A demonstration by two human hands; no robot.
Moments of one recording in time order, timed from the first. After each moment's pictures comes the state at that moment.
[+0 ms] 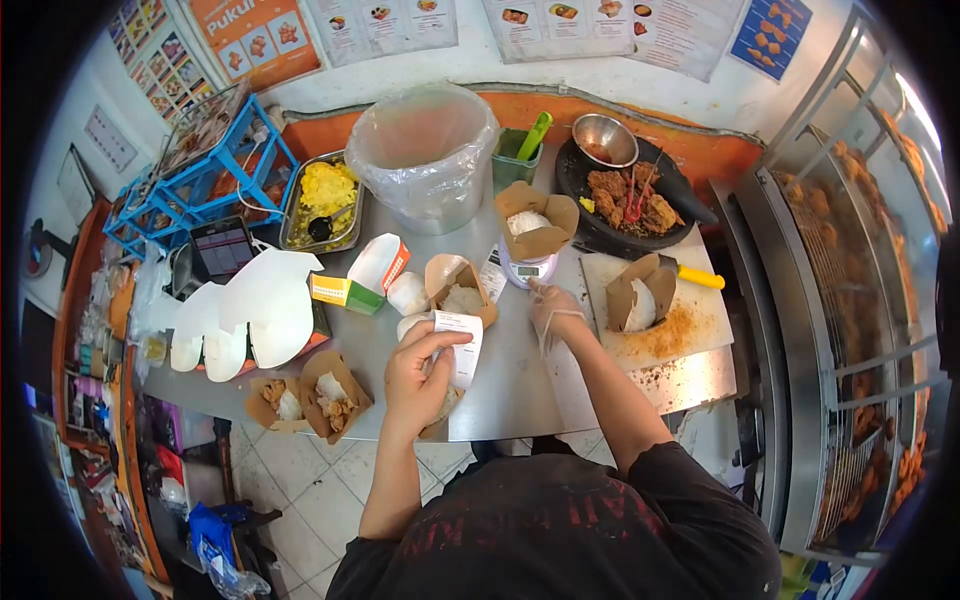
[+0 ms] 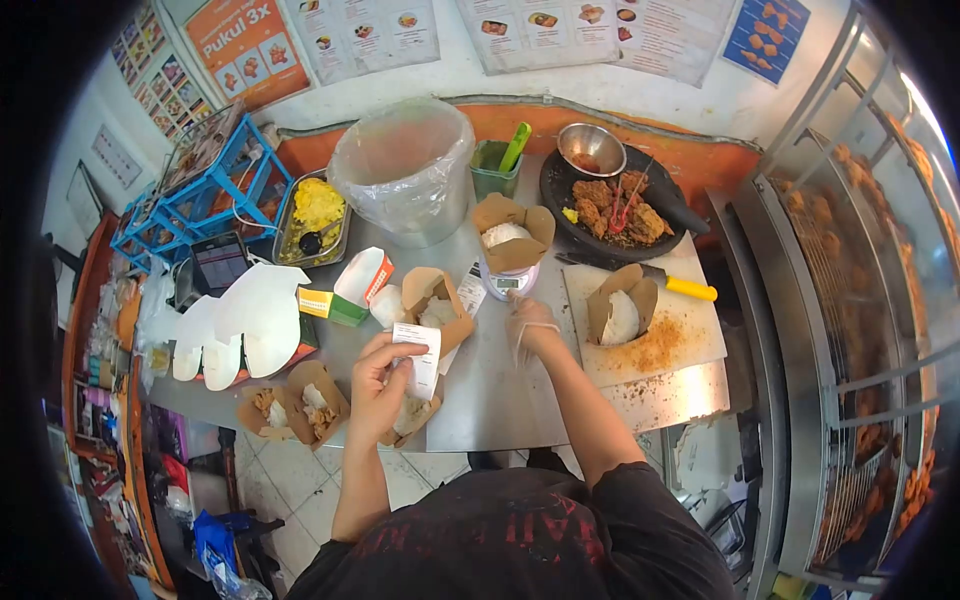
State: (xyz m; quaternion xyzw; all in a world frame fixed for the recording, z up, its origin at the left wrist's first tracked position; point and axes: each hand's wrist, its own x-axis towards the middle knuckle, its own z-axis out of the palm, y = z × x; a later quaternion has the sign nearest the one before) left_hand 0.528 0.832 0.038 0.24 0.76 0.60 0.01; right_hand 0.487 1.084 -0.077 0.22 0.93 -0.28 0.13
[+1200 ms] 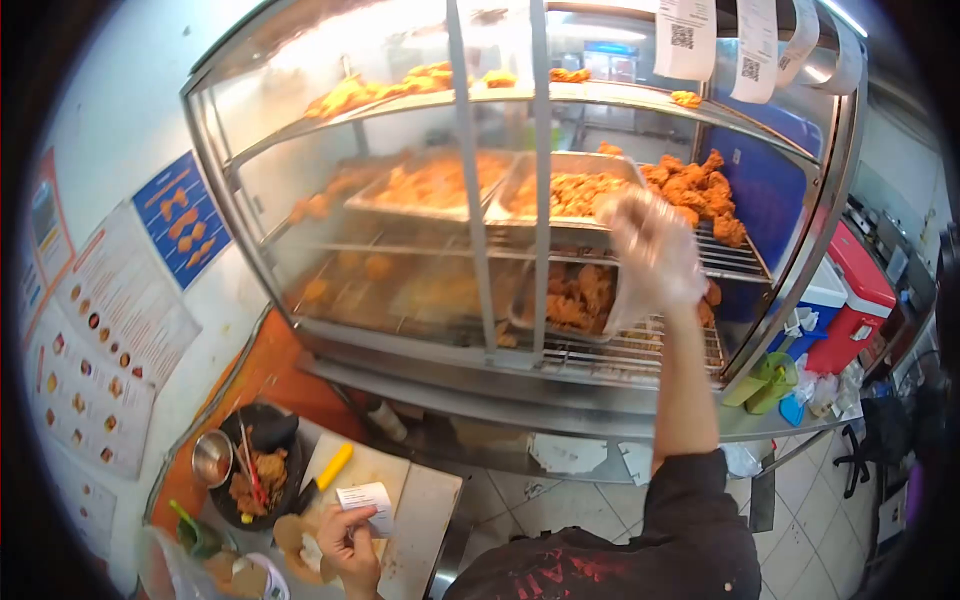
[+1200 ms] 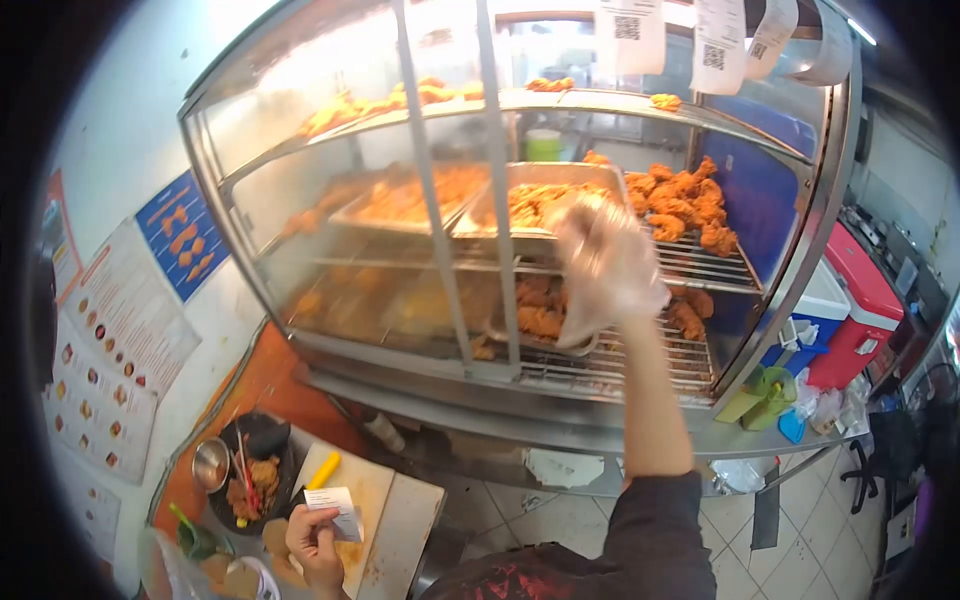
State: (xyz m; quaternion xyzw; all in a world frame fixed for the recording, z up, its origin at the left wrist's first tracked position) left_hand 0.691 1.205 0.072 0.55 0.56 0.61 0.13; right_hand 1.046 1.423 0.255 0.53 0.67 0.00 -0.52
